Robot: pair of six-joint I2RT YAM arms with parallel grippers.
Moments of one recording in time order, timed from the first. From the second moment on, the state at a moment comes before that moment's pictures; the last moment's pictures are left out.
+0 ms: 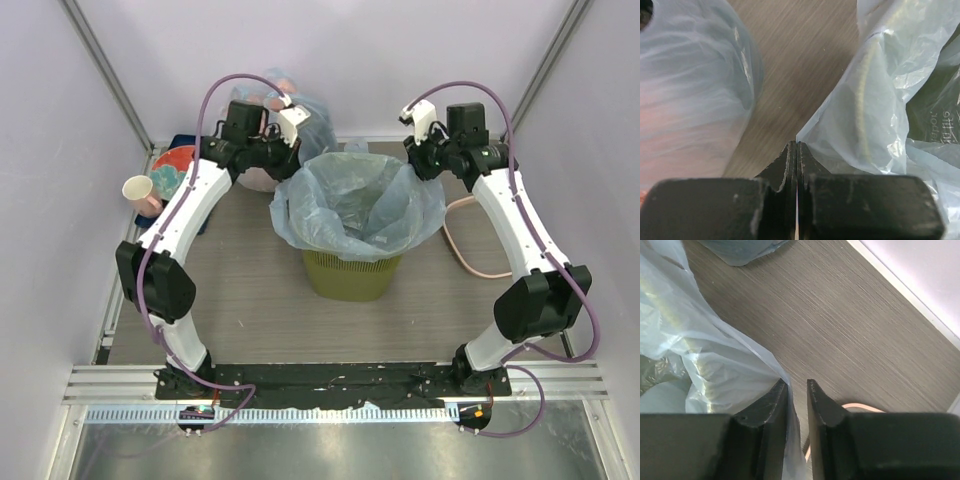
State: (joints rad) left arm -0.36 1.79 1.85 -0.70 0.50 0.31; right arm 0.18 1.58 1.63 -0.69 -0.29 -0.48
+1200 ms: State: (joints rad) left arm -0.10 1.40 1.37 -0.51 0.82 -0.34; right arm -0.08 1.38 1.68 -1.01 -0.60 -0.06
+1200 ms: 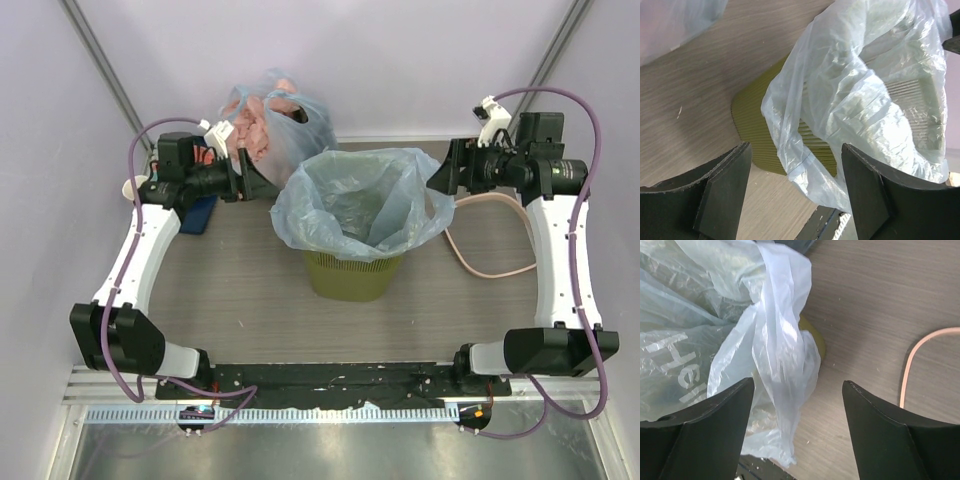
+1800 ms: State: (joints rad) left arm -0.14 1.44 1.23 -0.41 0.84 -0.48; right arm -0.09 1.36 1.47 -1.03 -0.64 -0.09
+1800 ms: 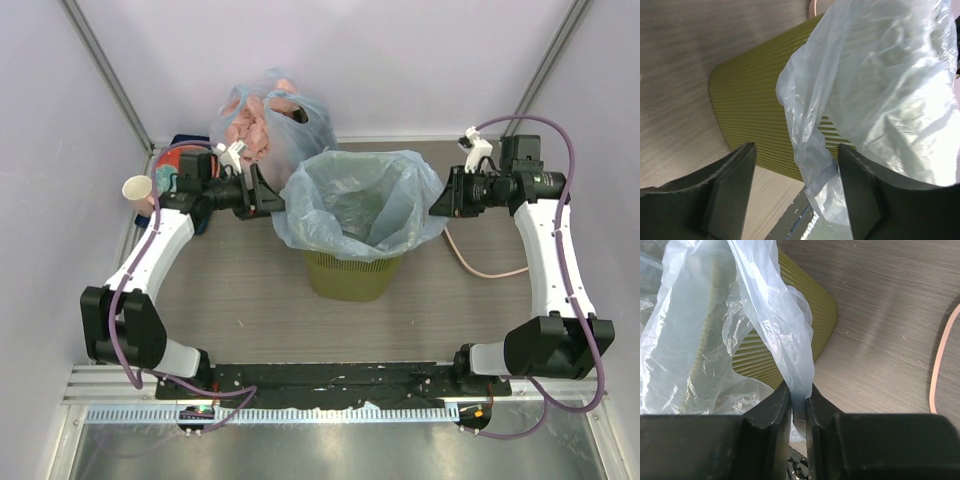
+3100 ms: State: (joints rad) left arm -0.08 1.60 0.85 -0.30 0.62 -0.60; right arm 0.05 1.78 1.12 -0.63 -0.67 0.03
